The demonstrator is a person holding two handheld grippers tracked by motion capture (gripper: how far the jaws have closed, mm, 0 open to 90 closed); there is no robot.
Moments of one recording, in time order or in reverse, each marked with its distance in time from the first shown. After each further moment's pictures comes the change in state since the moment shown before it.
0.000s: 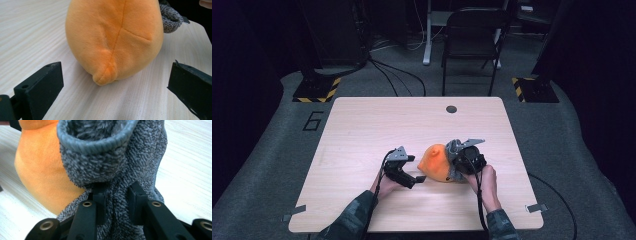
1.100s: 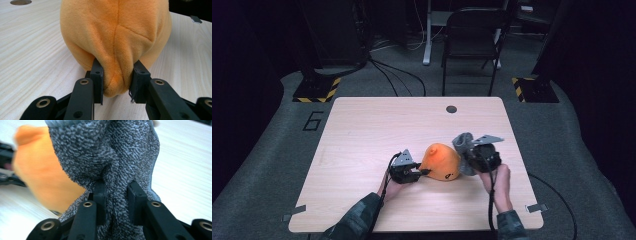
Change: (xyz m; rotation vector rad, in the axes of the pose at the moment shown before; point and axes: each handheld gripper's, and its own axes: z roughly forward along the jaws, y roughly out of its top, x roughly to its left) left arm -0.009 -0.007 0.017 -0.046 0.054 0.056; right arm -0.024 -0.003 -0.046 -0.102 -0.079 0.043
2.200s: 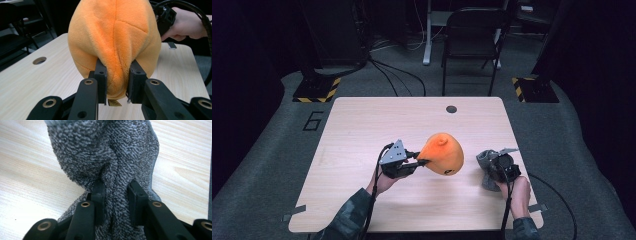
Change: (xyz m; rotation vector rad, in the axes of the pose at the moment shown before) left arm -0.034 0.079 -0.066 -0.122 0.022 0.212; right arm -0.051 -0.062 0.021 0.237 -0.144 0.089
